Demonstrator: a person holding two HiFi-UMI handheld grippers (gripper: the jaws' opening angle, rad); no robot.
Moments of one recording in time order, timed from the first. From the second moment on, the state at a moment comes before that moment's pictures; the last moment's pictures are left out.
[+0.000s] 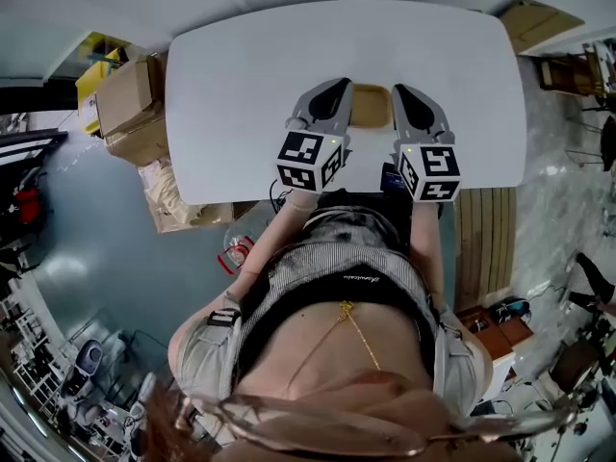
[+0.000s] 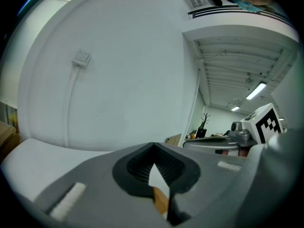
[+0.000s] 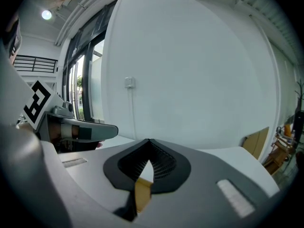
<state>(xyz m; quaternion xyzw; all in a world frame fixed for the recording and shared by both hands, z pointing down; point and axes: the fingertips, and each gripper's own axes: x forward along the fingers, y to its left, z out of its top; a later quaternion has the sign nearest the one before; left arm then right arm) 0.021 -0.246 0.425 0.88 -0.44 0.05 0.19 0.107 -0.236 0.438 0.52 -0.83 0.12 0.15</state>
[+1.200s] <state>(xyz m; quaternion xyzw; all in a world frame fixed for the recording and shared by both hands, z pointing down) 0.009 -0.261 0.473 0.86 -0.45 0.11 0.22 0.121 -0.242 0.488 0.53 -0.81 0.17 0.17</state>
